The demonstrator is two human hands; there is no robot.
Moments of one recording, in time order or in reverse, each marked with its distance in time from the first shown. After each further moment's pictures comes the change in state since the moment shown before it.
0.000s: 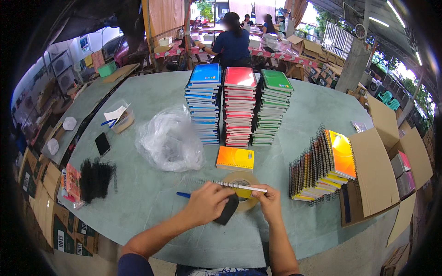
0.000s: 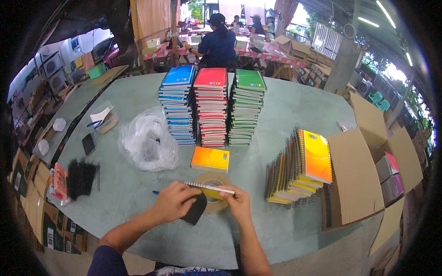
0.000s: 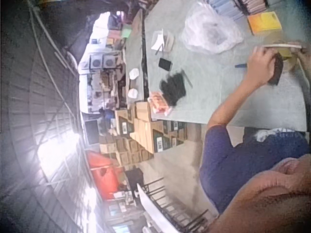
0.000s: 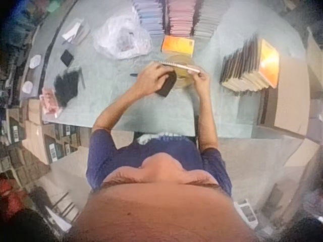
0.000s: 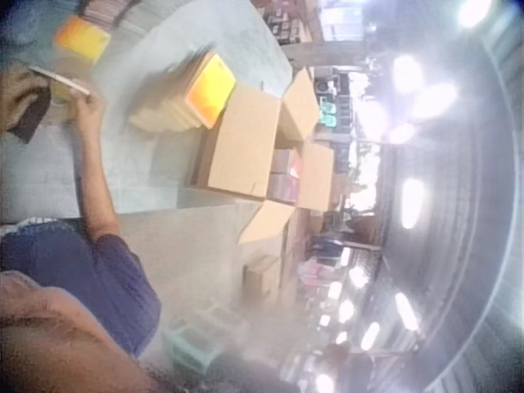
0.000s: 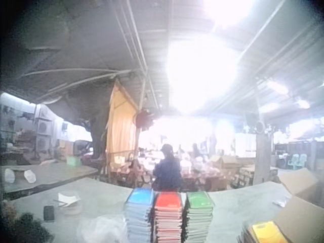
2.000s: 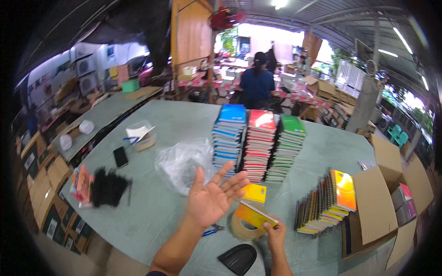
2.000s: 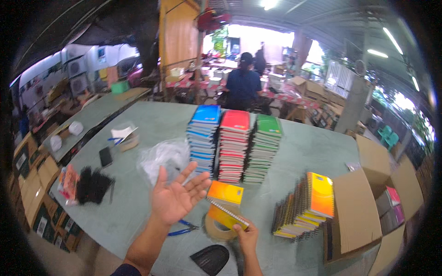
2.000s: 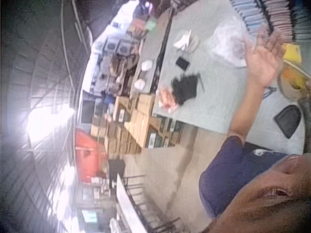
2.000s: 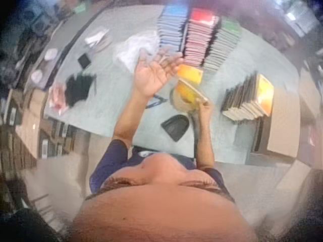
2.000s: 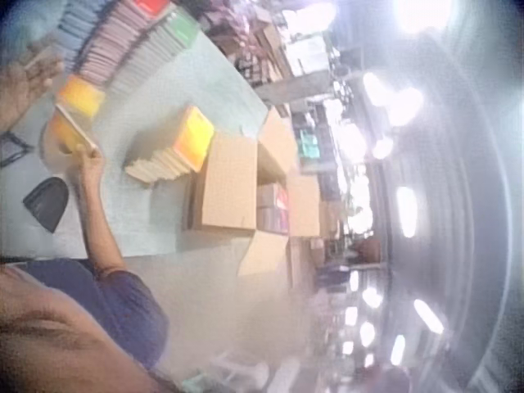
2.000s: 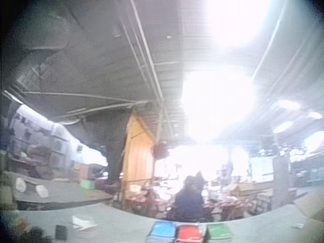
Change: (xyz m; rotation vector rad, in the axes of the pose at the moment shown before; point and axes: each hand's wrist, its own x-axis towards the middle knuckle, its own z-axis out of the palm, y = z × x) left_hand 0.039 -0.003 -0.060 -2.294 0.145 -0.173; right_hand -0.012 0.027 -0.002 -0.019 0.180 -0.056
